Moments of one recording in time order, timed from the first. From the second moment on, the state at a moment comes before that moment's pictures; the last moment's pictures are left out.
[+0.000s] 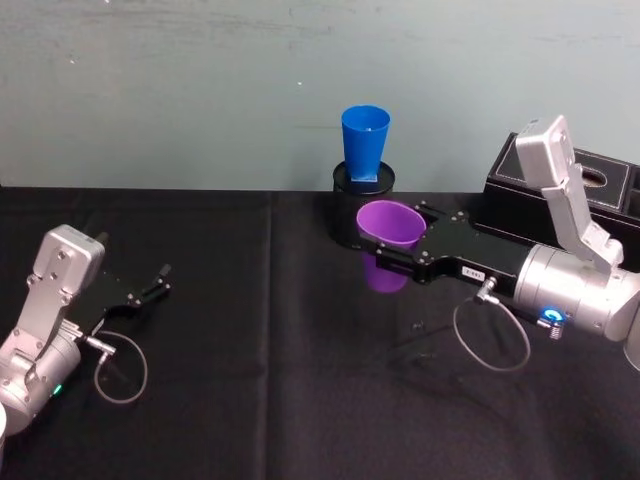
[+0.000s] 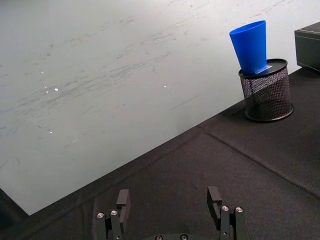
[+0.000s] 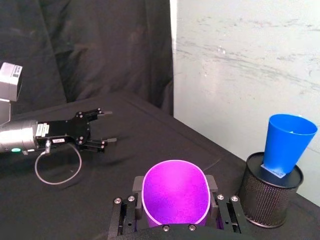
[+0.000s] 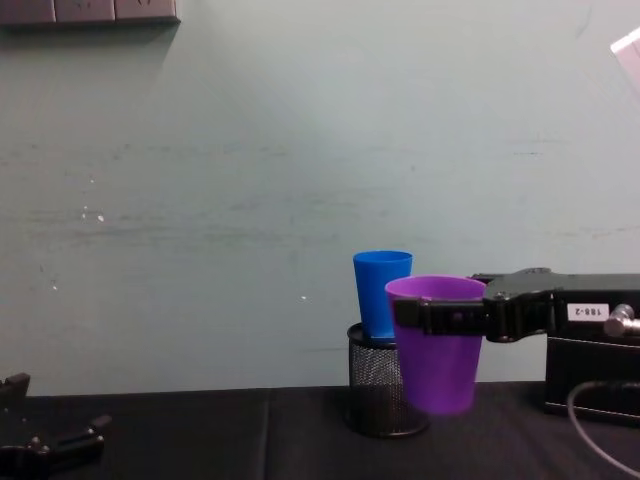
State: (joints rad) left arm -0.20 0.60 0.45 -1.41 -0.25 -0.12 0.03; right arm 0.46 0.53 -0.50 -1.47 0.54 0.14 0.59
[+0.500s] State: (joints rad) left arm -0.20 0.60 0.45 -1.41 -0.25 -0.12 0.03; right arm 0.42 0.54 -0.51 -1.42 0.52 0.05 0.61
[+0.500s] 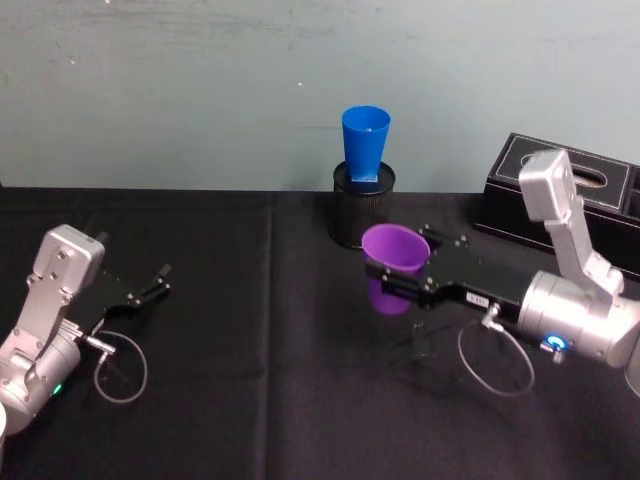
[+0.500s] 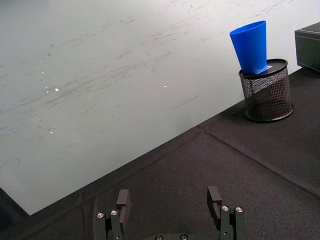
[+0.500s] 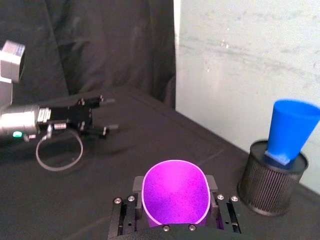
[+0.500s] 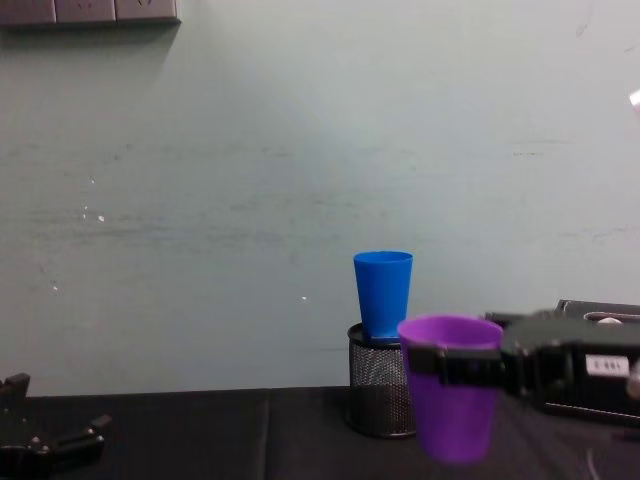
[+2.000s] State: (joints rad) left arm -0.20 0.60 0.45 -1.41 -0.25 -0.12 0.03; right arm 0.37 0.48 -0.51 -1.22 0.43 -0.12 0.69
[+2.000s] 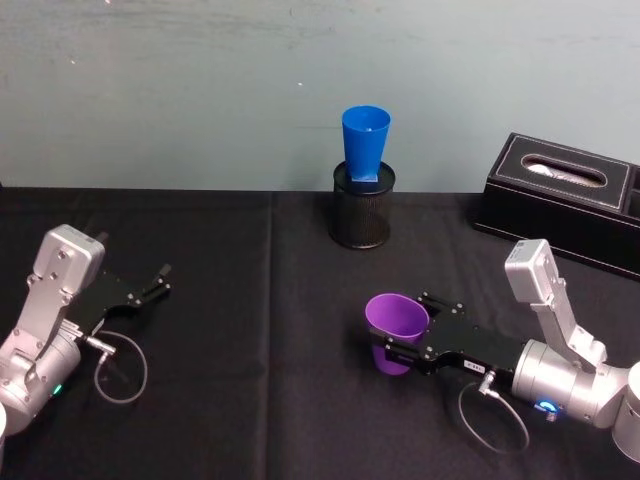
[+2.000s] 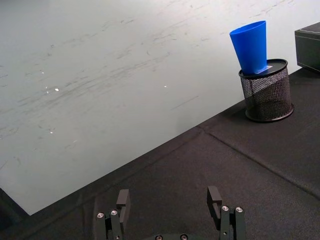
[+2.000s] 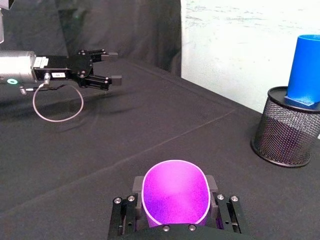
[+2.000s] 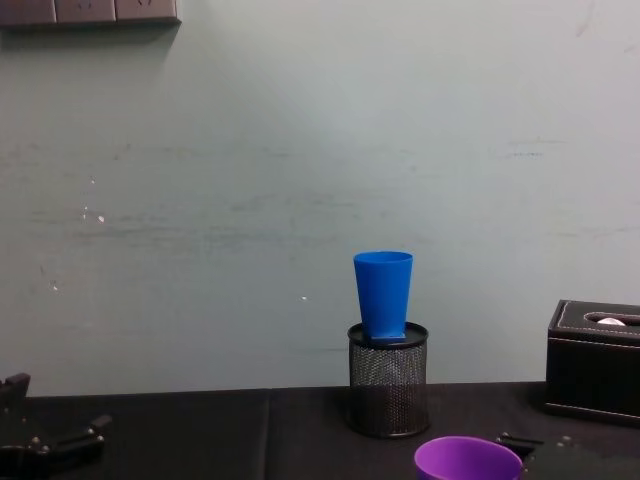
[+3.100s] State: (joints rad) left arm -0.20 0.60 0.45 -1.41 -0.25 -0.12 0.03; right arm 0.30 0.47 -0.41 -1.39 0.46 -0.08 0.52
